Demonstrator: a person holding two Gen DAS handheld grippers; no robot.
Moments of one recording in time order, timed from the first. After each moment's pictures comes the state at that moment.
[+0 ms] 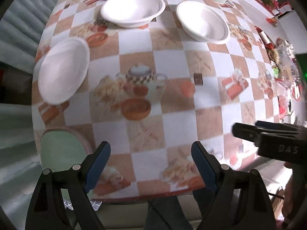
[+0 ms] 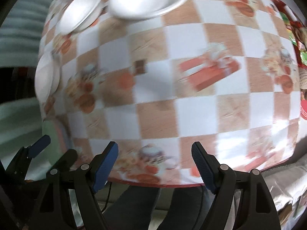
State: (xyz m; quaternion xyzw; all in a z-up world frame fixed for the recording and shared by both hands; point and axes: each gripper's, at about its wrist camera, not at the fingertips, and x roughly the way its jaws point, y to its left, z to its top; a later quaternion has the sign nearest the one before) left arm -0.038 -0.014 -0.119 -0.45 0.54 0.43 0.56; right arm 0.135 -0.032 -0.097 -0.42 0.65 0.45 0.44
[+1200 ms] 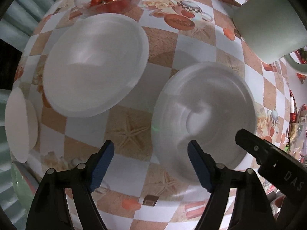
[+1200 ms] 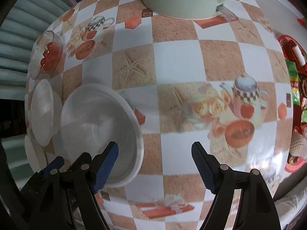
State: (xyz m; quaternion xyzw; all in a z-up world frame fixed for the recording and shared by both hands) left arm 0.053 0.155 -0.194 -0.53 0.46 0.54 0.47; right arm 0.206 0.173 -0.142 -0.42 0.59 0.51 0.47
